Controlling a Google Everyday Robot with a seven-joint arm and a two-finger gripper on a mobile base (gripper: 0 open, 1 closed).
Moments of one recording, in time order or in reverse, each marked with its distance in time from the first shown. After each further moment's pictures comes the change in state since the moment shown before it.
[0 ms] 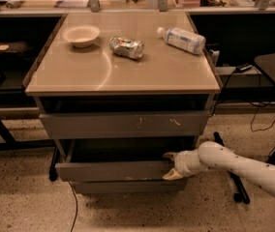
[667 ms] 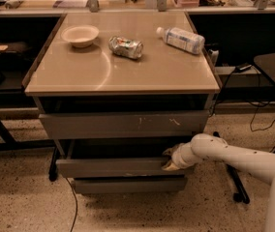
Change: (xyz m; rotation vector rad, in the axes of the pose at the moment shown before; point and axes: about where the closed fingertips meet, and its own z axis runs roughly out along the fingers) arm -0.006 -0.031 0.007 0.006 0.077 -0.013
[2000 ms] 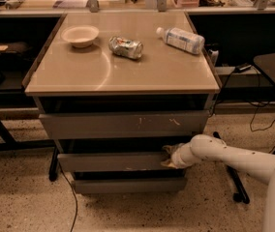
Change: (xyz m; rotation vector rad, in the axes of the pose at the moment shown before) arm 0.006 0.004 0.011 0.000 0.000 0.000
